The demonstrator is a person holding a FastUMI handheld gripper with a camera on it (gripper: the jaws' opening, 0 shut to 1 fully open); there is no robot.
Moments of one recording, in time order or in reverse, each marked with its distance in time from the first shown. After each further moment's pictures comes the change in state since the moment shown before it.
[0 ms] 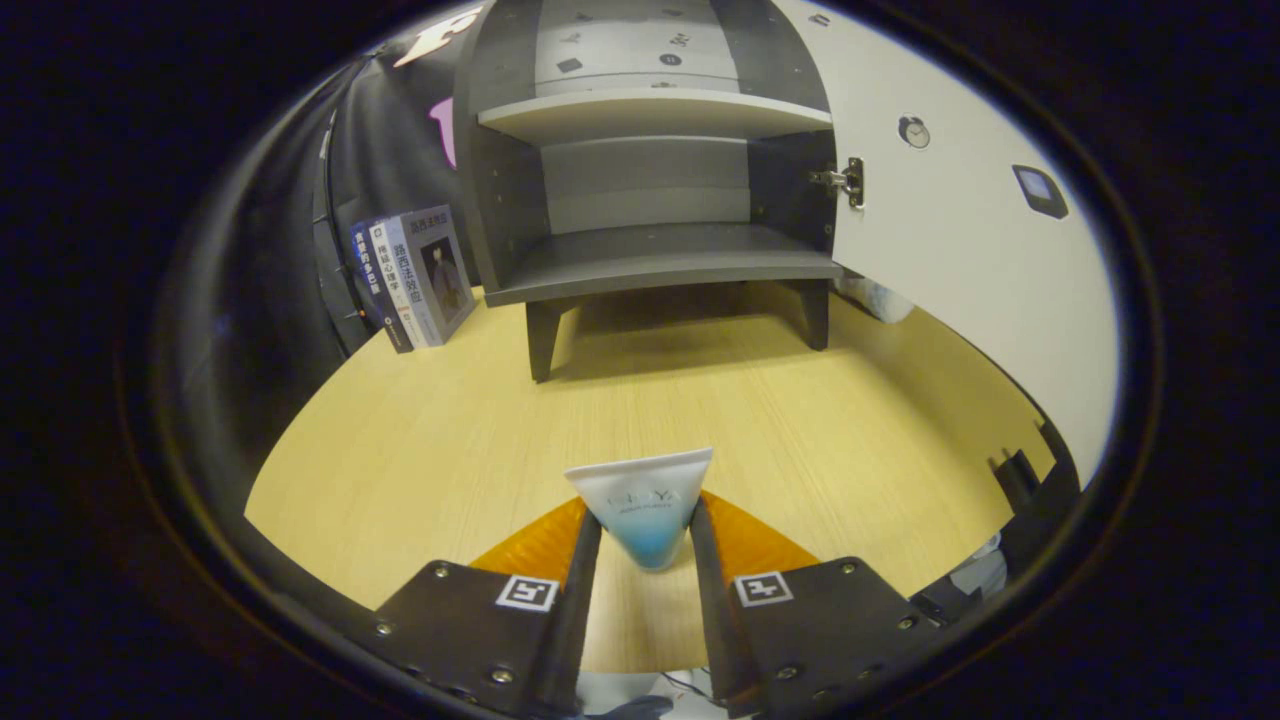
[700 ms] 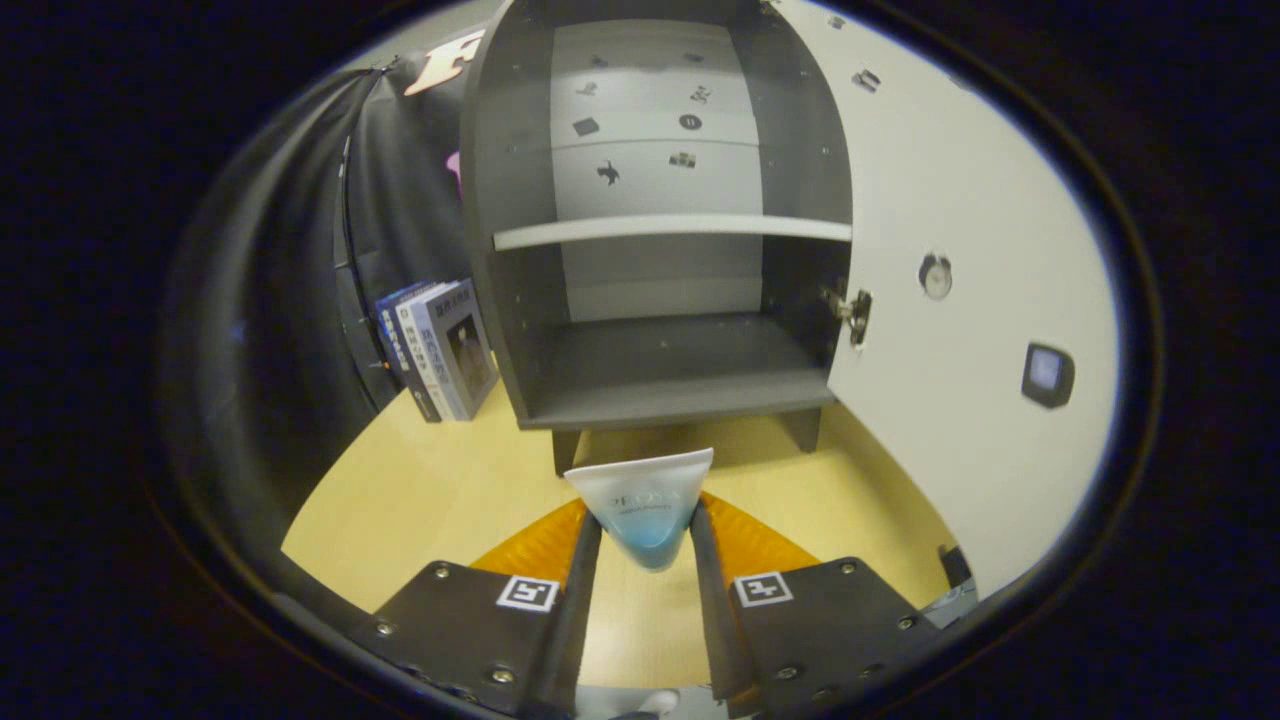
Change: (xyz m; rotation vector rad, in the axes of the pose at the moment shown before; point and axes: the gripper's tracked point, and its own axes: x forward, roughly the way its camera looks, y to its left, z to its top) arm -0.055 0.003 0.154 -0.034 -0.144 0.043
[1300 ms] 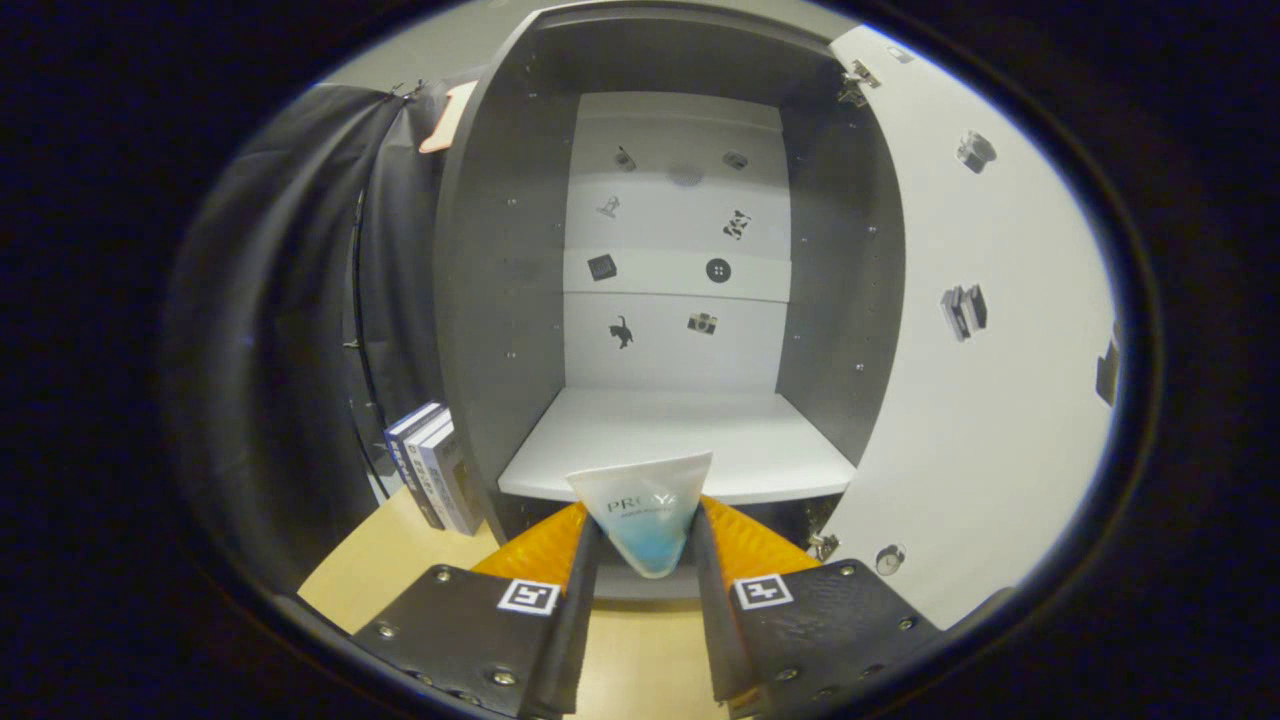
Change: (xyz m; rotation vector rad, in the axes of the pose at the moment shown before) arm 0.005 0.006 0.206 -0.093 -0.197 0.024
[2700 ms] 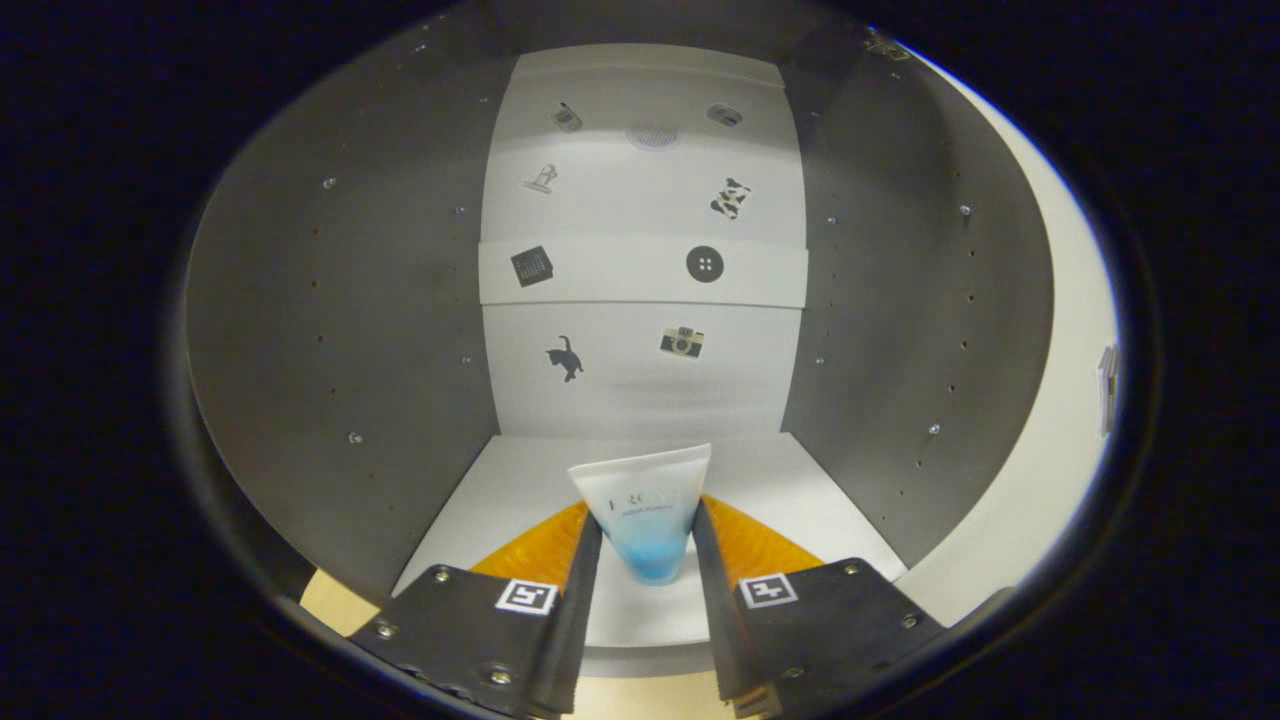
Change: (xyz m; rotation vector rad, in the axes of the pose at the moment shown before) arm 0.147 -0.029 0.033 0.030 0.034 -0.065
